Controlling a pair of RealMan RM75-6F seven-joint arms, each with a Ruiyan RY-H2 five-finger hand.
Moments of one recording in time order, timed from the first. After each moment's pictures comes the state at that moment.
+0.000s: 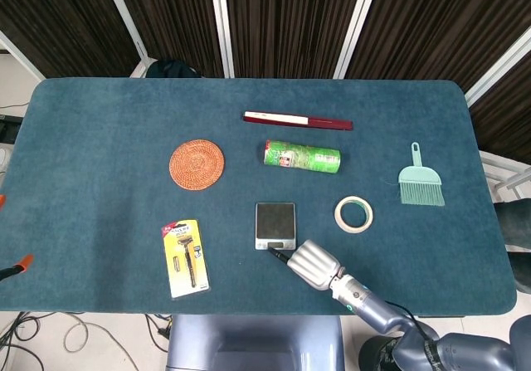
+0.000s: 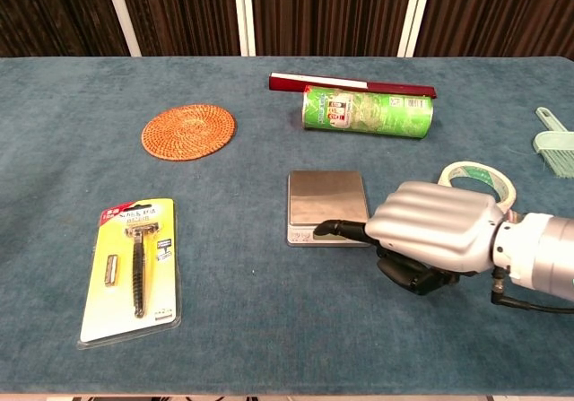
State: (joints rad) left arm -0.04 -1.09 -0.09 -1.65 1.41 1.55 0.11; right arm 0.63 -1.56 0.04 -1.53 -1.54 0.83 -0.50
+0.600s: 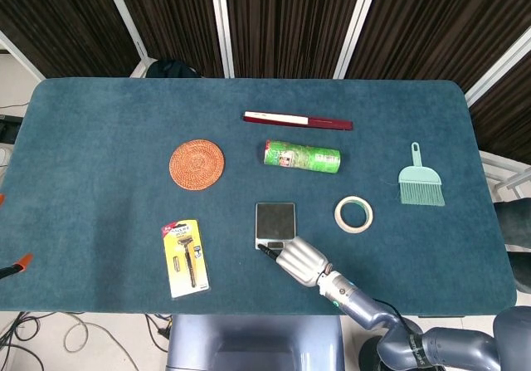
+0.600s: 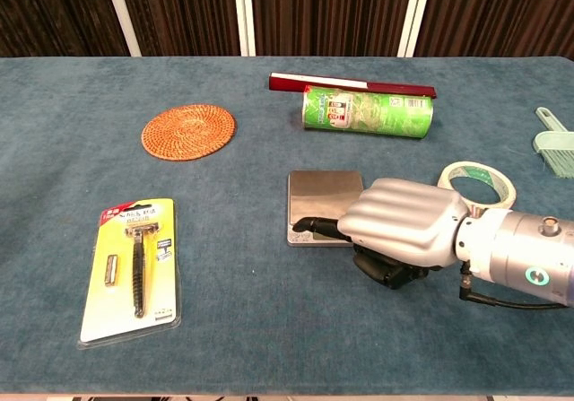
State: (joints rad) left arm -0.04 -1.09 -0.10 -1.65 1.40 1.55 0.11; right arm 0.69 -1.61 0.06 -1.53 -1.43 0.80 -0.63
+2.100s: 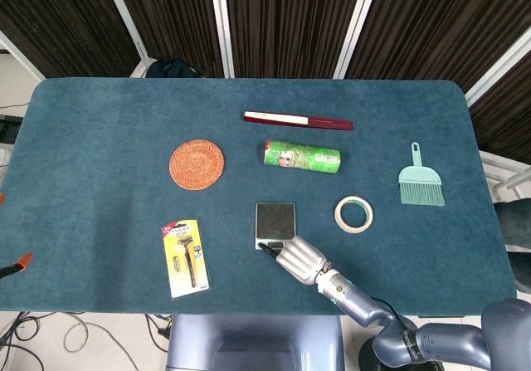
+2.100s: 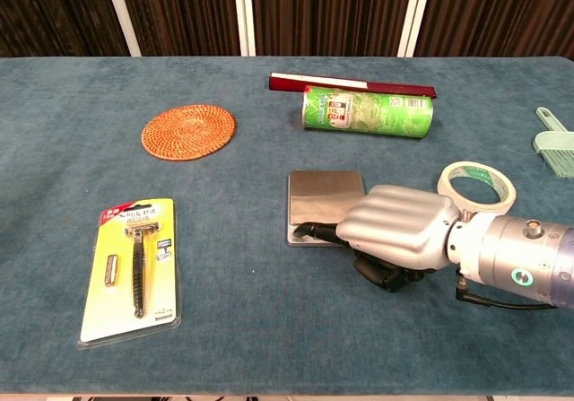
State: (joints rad) left arm -0.04 -1.10 -0.10 -1.65 1.40 1.54 0.12; right arm 0.74 -1.63 0.02 -1.50 -1.34 0.81 -0.64
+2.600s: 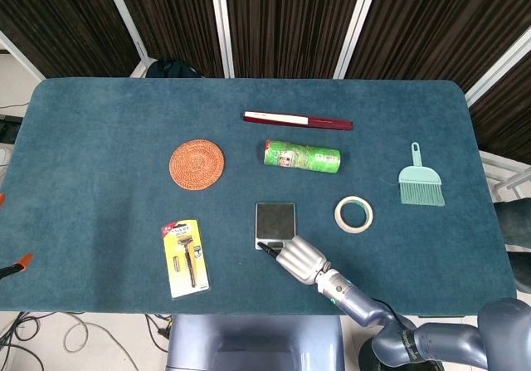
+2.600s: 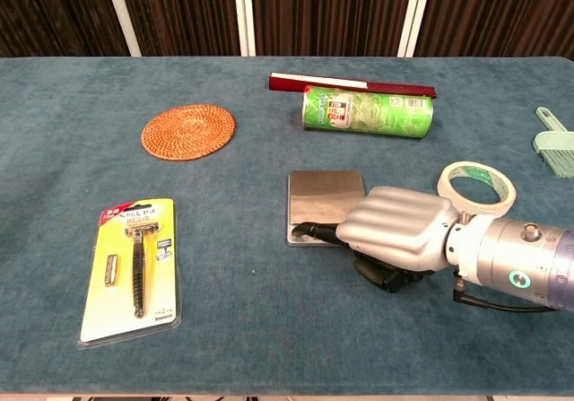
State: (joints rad) left arm -0.04 -1.10 -0.10 -1.65 1.39 1.55 0.13; right arm 0.74 -1.64 0.00 -1.48 -1.34 0.83 -0.64
